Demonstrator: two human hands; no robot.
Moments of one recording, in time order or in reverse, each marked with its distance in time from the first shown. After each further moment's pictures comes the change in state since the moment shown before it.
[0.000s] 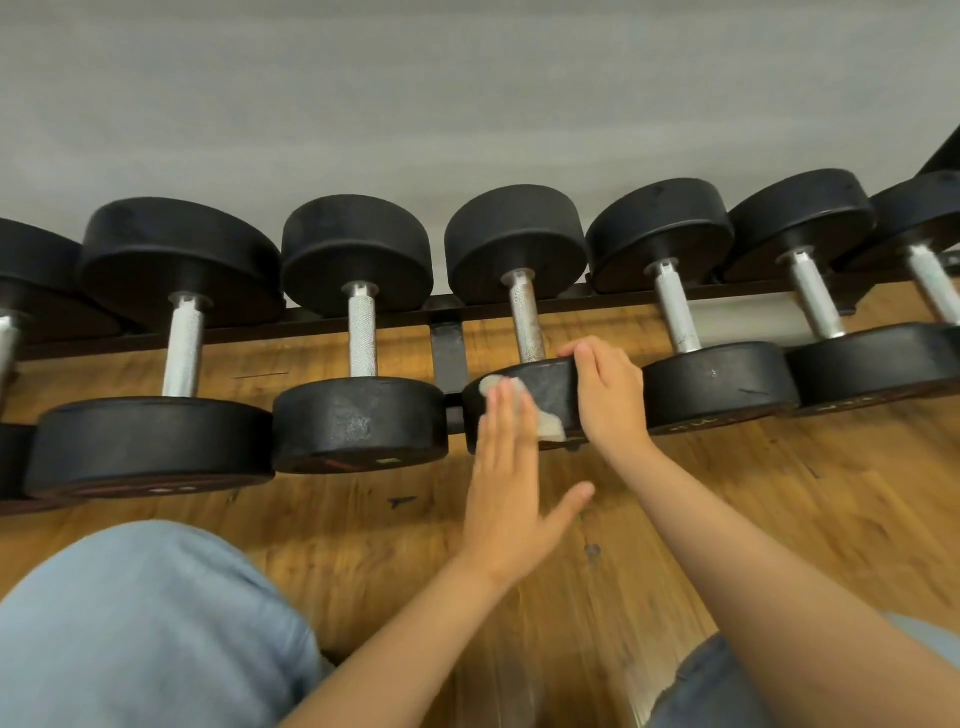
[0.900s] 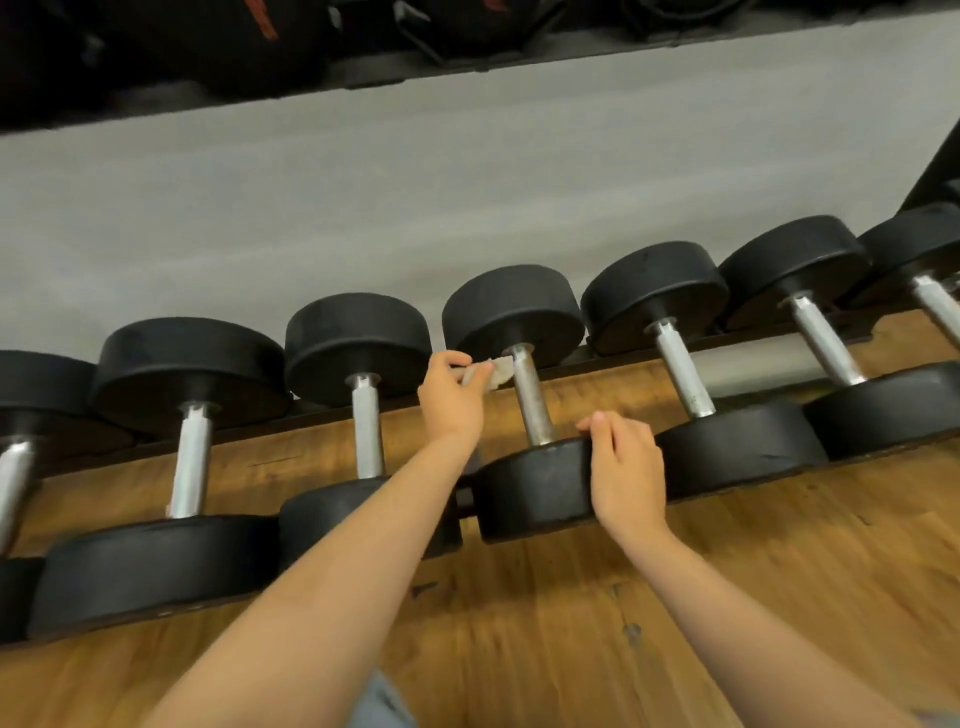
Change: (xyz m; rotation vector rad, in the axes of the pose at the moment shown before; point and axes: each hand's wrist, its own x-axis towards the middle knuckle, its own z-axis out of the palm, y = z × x) left_hand 0.169 -0.037 -0.061 -0.435 0.289 -0.468; right_hand -0.001 -0.001 0.001 0.062 0.111 0.213
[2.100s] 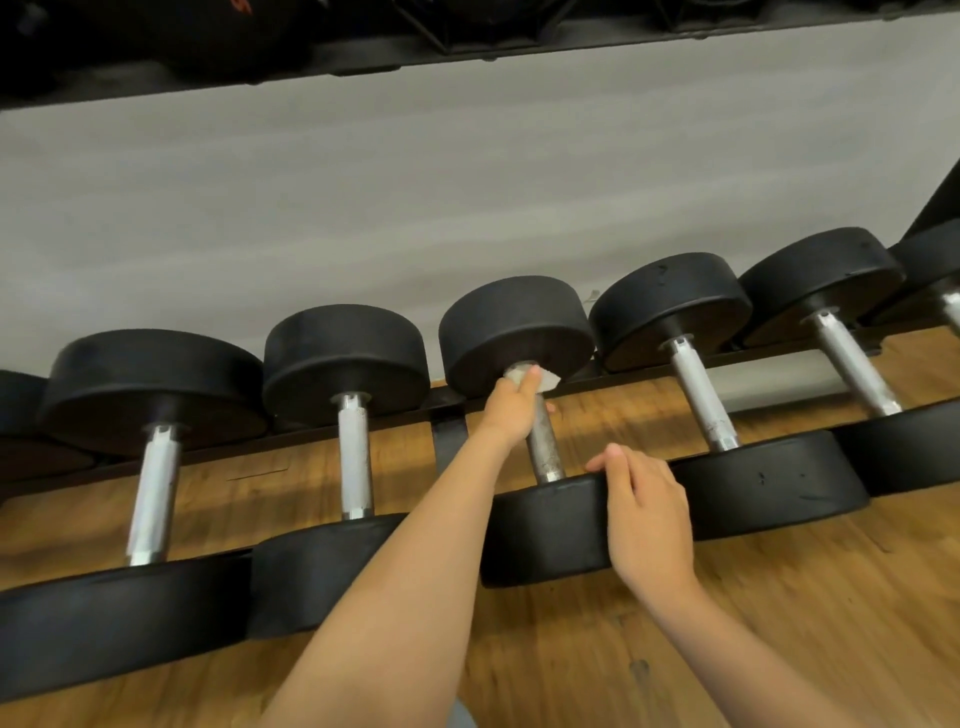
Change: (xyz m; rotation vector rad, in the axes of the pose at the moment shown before) left_hand 0.057 -0.034 0.078 -0.003 -0.414 -0.263; right_hand 0.002 -0.002 0.003 -0.059 -0.025 -0.040
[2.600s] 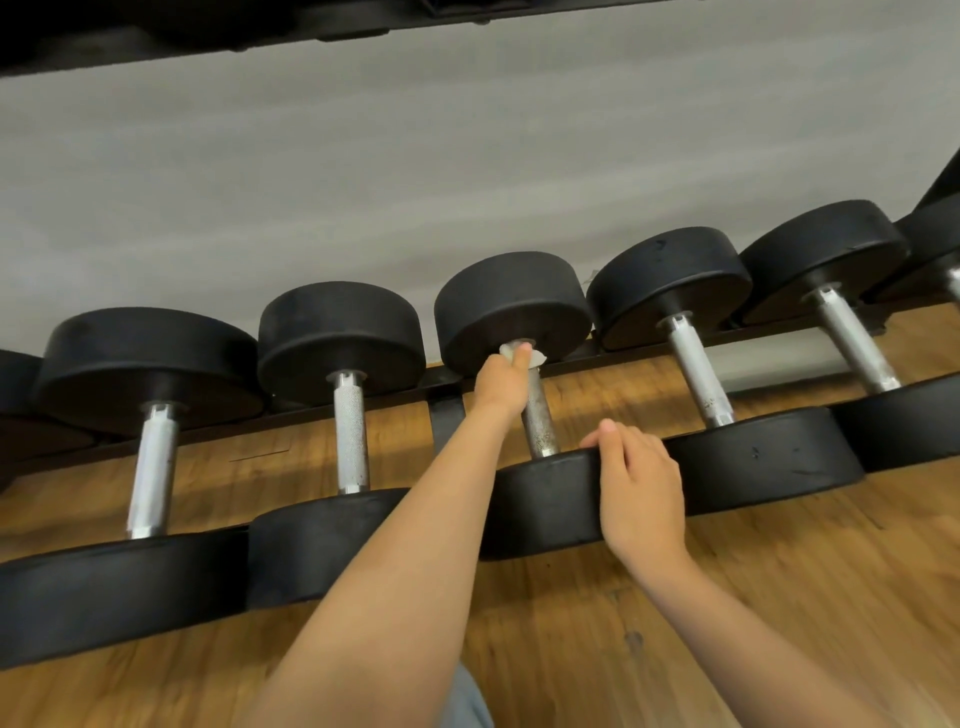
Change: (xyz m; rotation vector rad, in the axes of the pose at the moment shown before) left_hand -0.004 0.007 0.000 0.063 0.122 0.012; right_hand 0.001 0.004 0.001 0.012 0.015 -0.018
